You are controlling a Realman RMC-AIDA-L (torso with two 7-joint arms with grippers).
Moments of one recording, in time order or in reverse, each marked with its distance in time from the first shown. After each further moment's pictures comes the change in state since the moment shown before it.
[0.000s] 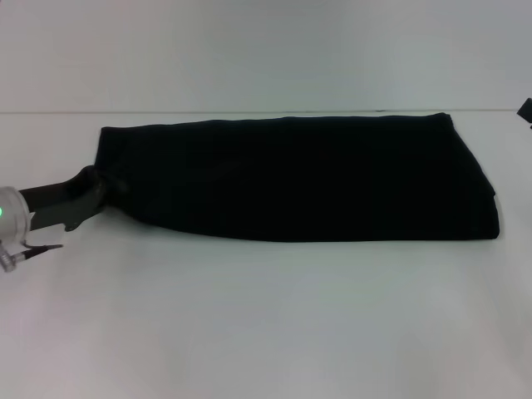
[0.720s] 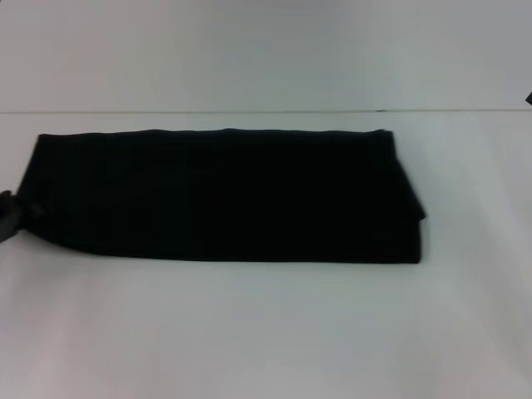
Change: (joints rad) left arm 0.137 -0.002 0.028 0.182 0.012 -0.004 -0.024; right arm 0.012 -0.007 0.014 -0.003 0.009 0.000 0.027
